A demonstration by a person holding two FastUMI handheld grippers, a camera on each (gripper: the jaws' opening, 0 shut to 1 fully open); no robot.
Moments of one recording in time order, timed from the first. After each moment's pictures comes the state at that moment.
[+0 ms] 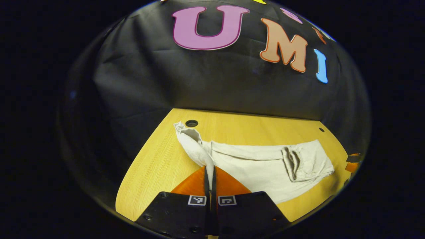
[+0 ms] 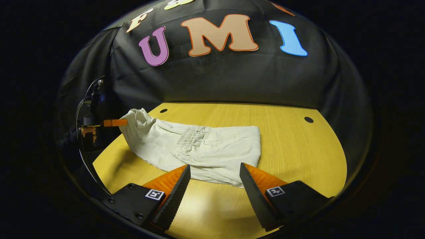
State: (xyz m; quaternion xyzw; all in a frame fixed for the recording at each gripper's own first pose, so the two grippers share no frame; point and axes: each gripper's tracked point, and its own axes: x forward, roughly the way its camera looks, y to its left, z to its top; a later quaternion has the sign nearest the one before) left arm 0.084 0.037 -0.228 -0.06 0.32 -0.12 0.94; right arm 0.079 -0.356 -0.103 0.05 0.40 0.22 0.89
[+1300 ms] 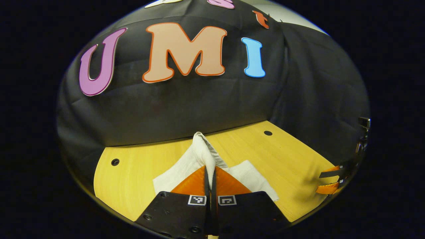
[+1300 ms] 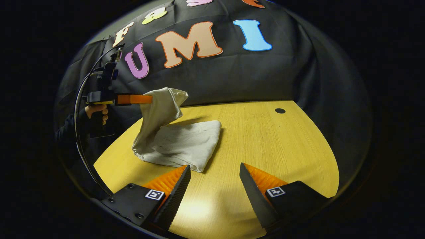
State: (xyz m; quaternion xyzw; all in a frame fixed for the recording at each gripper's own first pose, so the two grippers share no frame) left arm 0.082 -0.269 -0.133 0.00 0.25 -0.31 0.92; right arm 0.057 -0.500 -0.104 0.09 0.40 0.17 0.90
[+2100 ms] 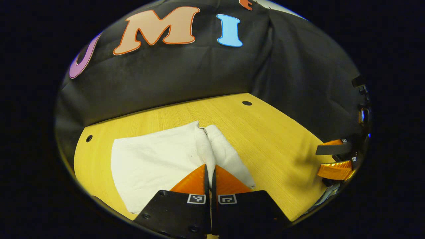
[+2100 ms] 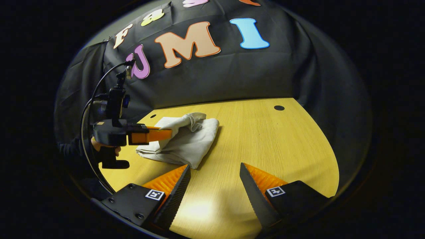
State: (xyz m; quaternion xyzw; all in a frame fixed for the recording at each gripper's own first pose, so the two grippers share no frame) left arm -0.020 -0.336 -0.227 0.01 0.32 -0.35 0.88; right arm 0.059 -0.509 -0.109 0.10 0.40 0.20 0.89
